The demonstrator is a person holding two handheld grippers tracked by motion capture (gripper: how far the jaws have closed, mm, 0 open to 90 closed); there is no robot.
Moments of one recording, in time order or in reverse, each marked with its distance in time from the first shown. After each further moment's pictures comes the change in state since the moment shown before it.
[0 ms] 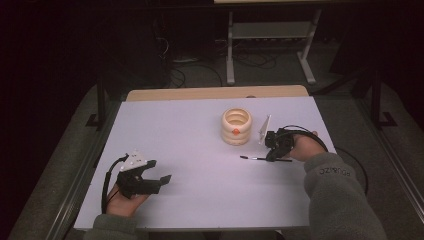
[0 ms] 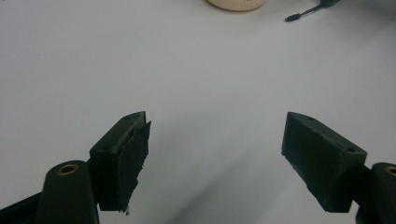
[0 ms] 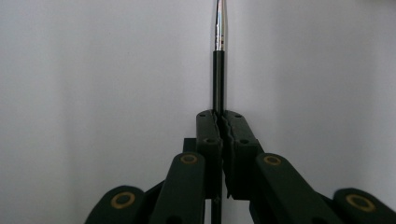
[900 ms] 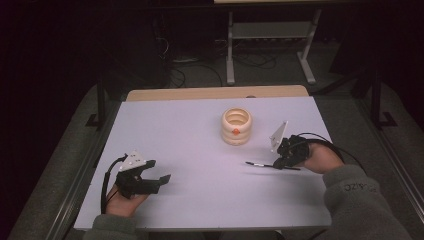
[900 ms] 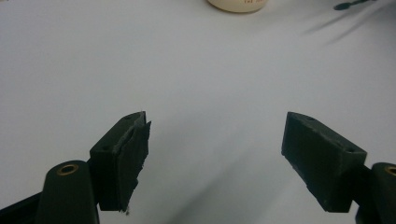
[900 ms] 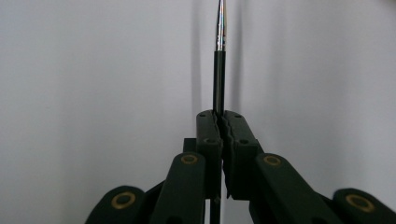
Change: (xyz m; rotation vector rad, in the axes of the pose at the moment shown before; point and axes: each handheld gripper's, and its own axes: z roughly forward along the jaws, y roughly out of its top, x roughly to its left) left arm 0.001 0.000 -0.002 -0.001 0.003 -0.003; right arm 0.045 -0.025 -0.028 -0.104 -0.007 -0.024
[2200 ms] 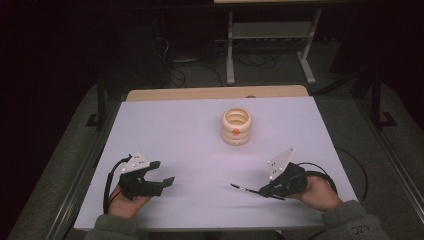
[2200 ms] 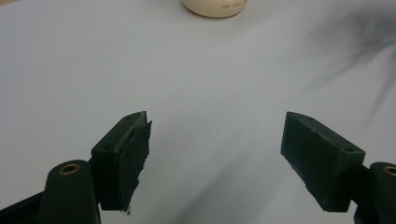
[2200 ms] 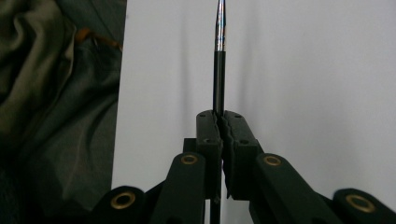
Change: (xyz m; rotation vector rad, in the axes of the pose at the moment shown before) left arm -0.010 0.004 0.002 -0.019 -0.057 0.032; right arm 0.080 0.011 0.013 -0.316 0.074 0.017
